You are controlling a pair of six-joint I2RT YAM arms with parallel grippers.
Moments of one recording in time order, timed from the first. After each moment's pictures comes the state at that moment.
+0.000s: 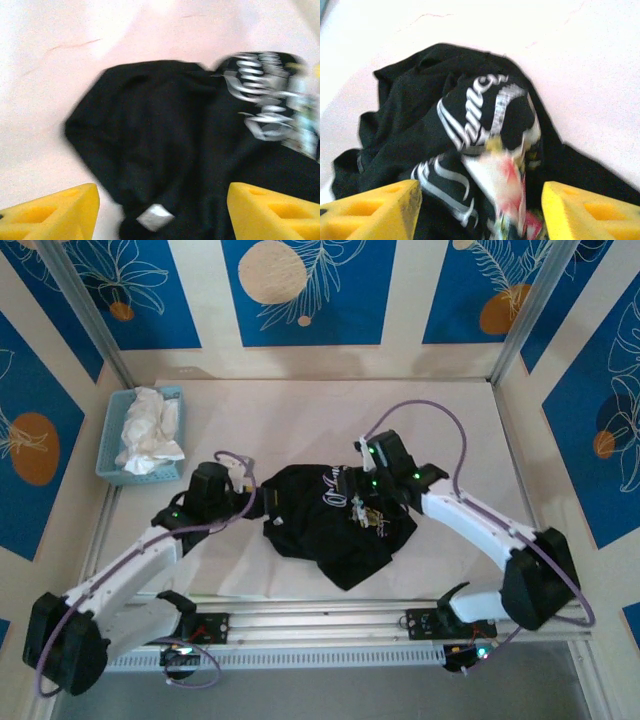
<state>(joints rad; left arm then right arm) -0.46 1.05 0.64 -0.25 0.18 -0.36 0.57 1.37 0.99 -0.47 -0.08 0.34</state>
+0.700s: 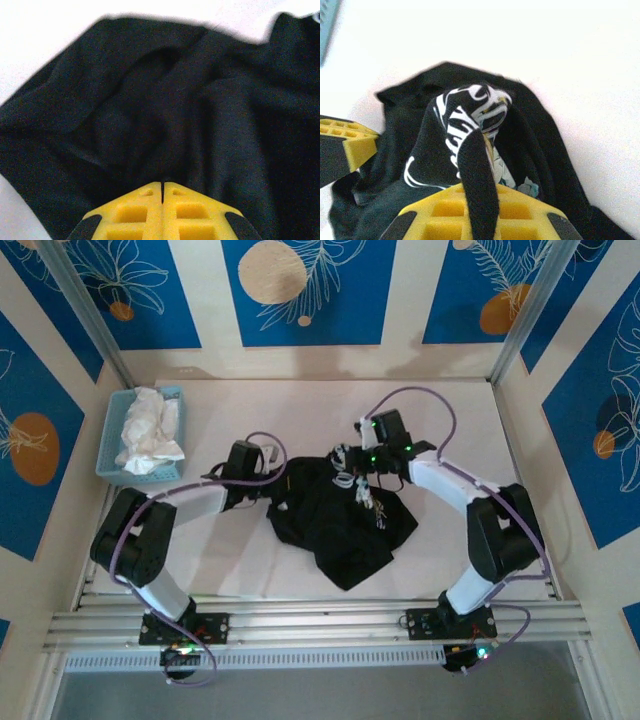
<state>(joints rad) -0.43 1.64 0.87 0.02 0.36 -0.47 0.39 1.60 1.12 -0.34 -0.32 0.29</state>
